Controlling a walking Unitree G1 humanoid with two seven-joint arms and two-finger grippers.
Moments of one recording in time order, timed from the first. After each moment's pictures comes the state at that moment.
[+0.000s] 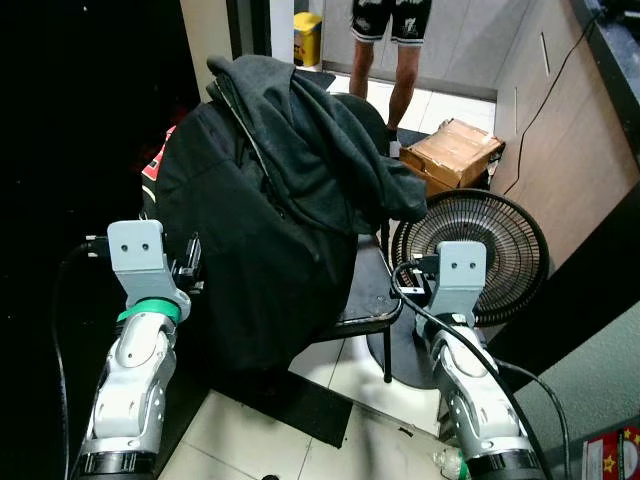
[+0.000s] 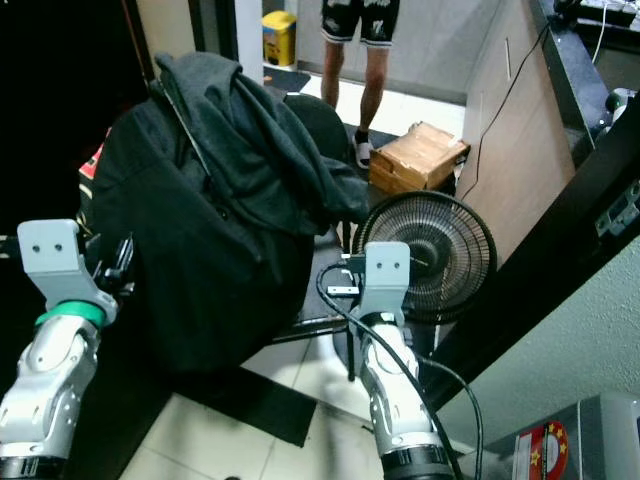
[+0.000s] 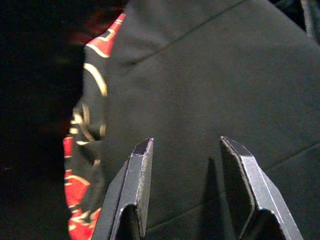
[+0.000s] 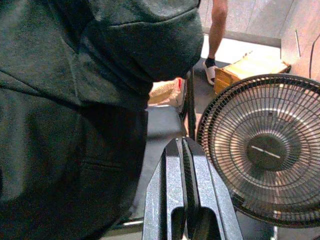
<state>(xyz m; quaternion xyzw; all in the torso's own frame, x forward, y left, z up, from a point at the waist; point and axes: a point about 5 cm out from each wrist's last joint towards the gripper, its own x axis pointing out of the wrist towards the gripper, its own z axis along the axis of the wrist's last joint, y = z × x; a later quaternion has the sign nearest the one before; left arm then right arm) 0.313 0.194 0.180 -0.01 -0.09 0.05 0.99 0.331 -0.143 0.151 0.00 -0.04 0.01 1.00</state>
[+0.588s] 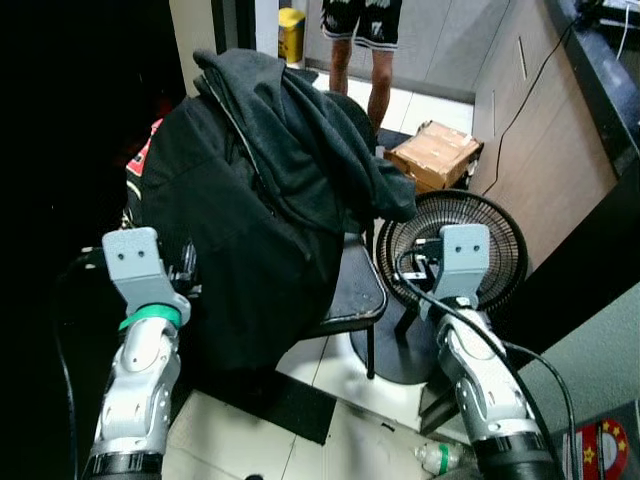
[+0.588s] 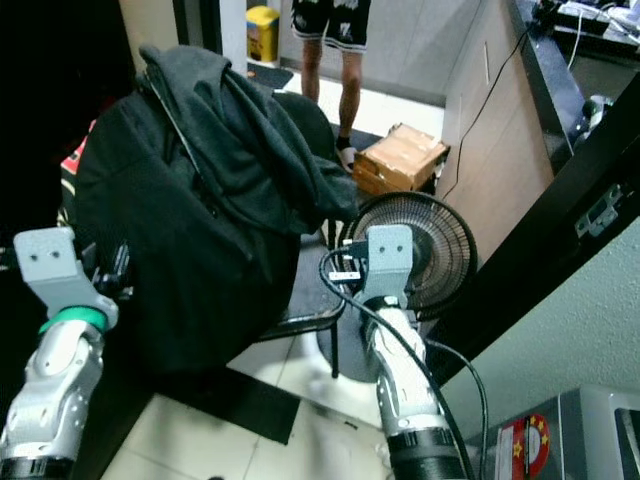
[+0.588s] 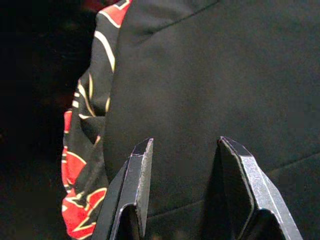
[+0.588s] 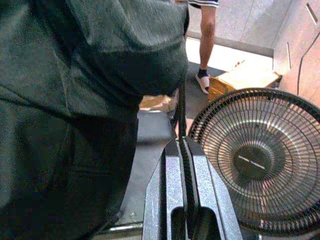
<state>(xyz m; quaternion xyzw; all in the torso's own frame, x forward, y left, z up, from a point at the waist) 0.314 0.197 0.167 -0.03 -0.08 0.09 0.99 0.338 -0.147 0.159 -0.01 -0.05 0.03 1.00</state>
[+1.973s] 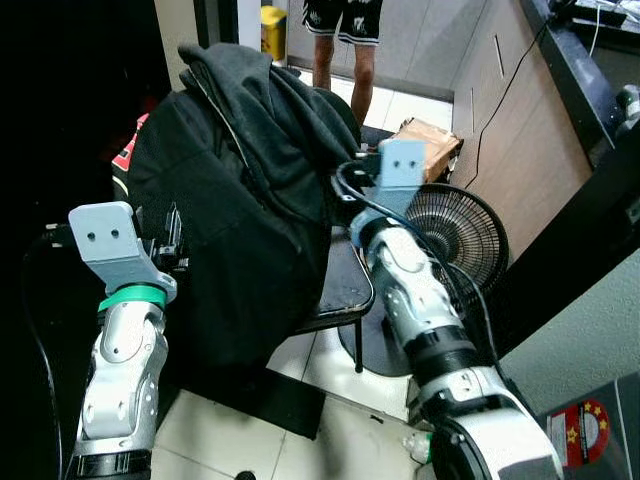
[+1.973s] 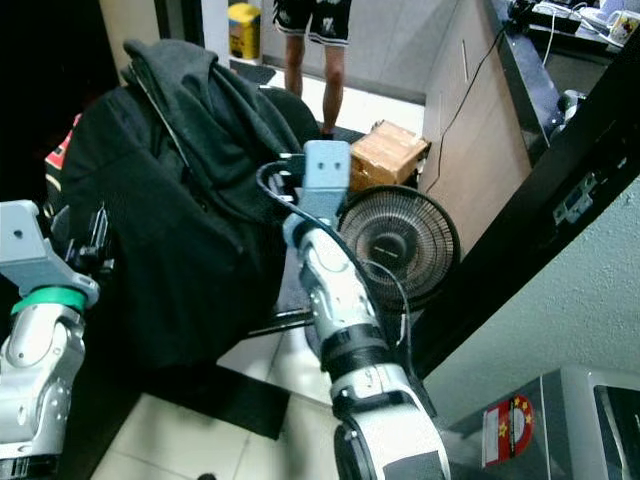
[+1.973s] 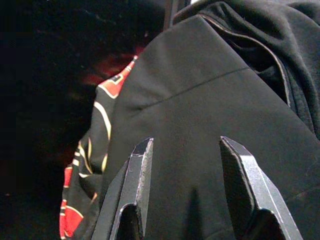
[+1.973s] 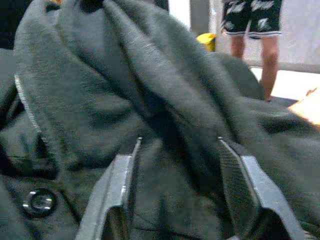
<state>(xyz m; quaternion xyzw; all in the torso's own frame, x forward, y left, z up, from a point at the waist) 0.301 0.199 0.211 -0.04 -0.18 0.07 0.98 0.390 -0.048 0.239 0.10 -0.11 0.16 0.98</state>
